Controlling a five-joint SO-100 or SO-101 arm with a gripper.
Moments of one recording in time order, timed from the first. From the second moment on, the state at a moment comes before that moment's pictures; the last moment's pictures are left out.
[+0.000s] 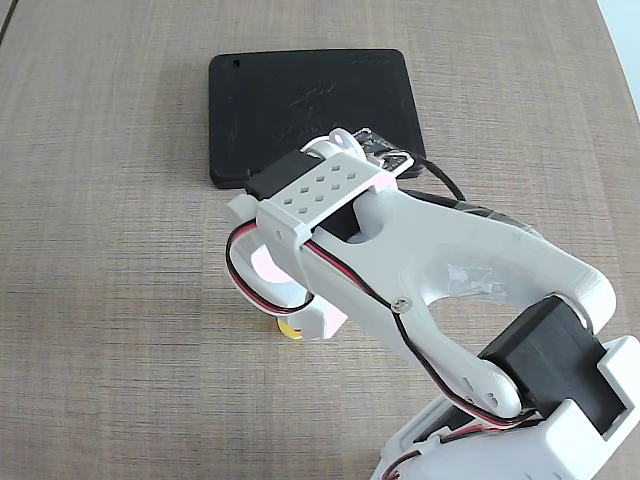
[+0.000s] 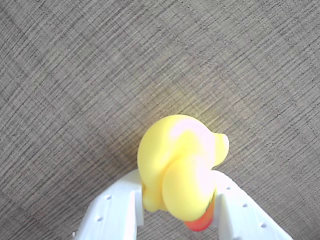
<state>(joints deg) -41.2 95.9 129.7 63.2 -12.0</state>
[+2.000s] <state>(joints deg) -18.9 55.8 63.7 70.0 -11.2</state>
